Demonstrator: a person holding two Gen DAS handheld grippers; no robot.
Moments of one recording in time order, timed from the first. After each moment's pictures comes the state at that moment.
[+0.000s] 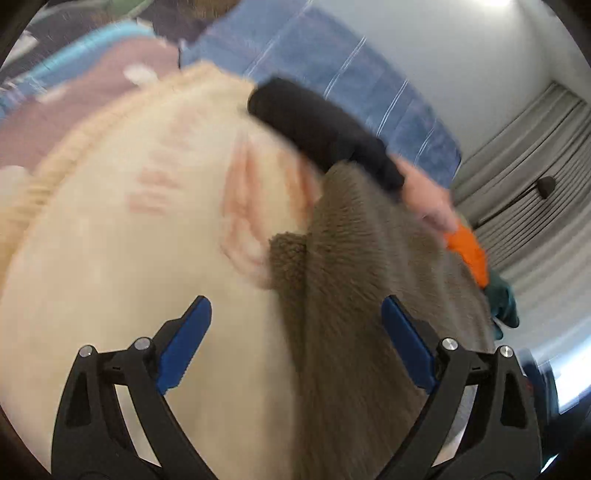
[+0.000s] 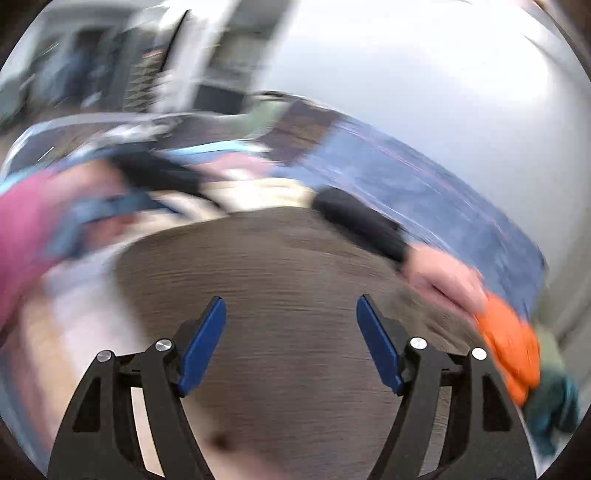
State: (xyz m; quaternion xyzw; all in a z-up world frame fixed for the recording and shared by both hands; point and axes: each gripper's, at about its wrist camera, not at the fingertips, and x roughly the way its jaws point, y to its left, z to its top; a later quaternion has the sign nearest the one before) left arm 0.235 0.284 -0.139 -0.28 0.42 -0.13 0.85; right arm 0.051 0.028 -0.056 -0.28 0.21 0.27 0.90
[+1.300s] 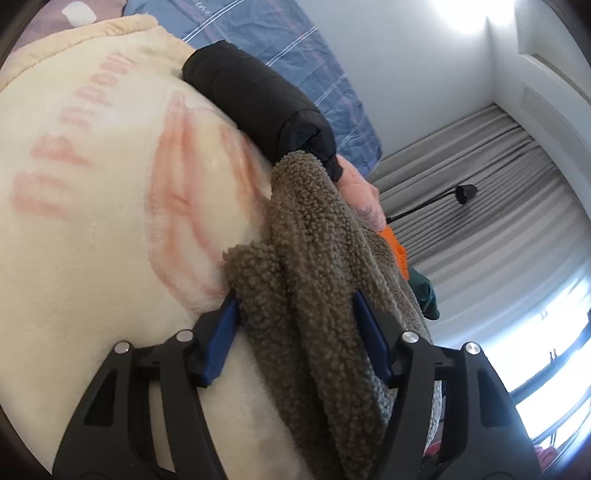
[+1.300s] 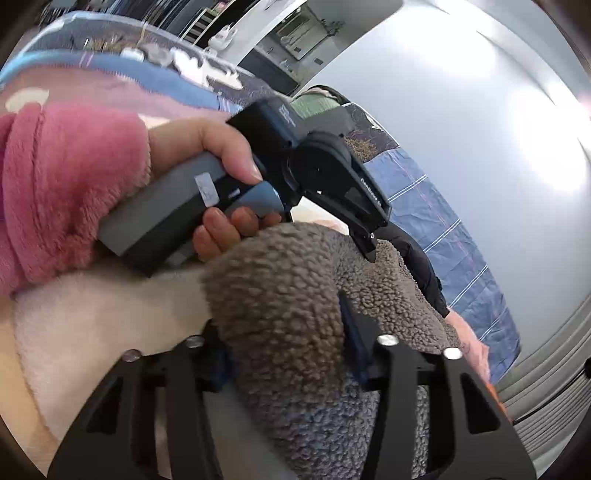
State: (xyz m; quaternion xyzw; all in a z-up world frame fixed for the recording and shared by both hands) left arm 0.274 0.292 -0.186 -0.37 0.37 -0.31 0.79; right arm 0.053 0.143 -0.132 -0.42 0.16 0.24 0.86
